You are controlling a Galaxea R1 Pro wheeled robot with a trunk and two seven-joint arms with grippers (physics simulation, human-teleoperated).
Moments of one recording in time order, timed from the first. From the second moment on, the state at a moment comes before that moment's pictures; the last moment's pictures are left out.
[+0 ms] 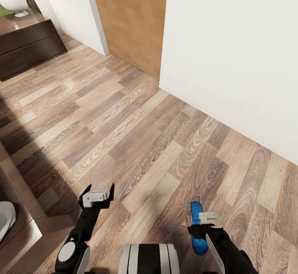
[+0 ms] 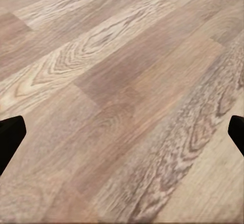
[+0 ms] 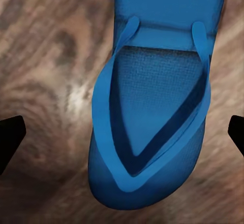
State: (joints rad) left arm -0.07 -0.10 -0.03 -1.53 0.00 -0.07 0.01; right arm -0.42 -0.01 0.02 -0.76 0.01 0.48 0.01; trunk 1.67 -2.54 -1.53
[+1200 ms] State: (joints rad) left arm -0.07 -0.10 -0.03 -1.53 0.00 -0.07 0.01; right arm -0.42 -0.02 0.01 -0.80 0.01 0.47 0.00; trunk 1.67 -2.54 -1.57
